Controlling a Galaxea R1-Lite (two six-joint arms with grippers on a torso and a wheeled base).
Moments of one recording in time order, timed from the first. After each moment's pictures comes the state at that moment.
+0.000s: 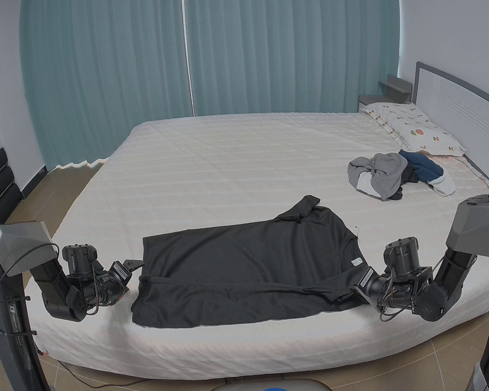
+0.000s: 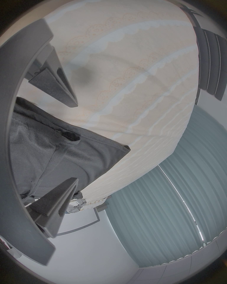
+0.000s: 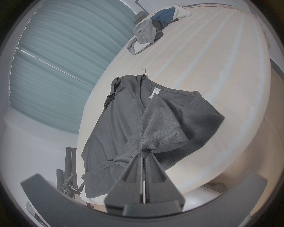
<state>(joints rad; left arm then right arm) 0.09 2.32 -0.69 -1.04 -0.32 -0.81 0.32 2.17 -0.54 -0.96 0.00 1.01</state>
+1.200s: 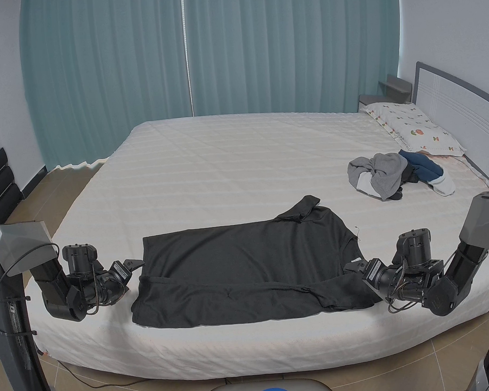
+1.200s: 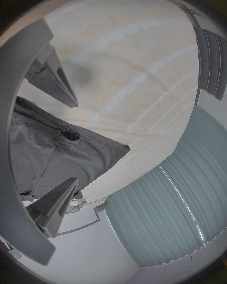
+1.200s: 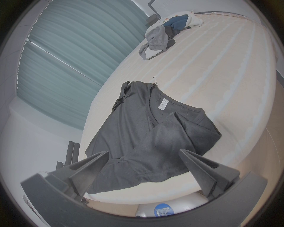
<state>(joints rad) 0.09 2.32 -0.69 -1.04 -0.32 -0.81 0.27 2.10 -0.51 -0.97 0.05 0.90</state>
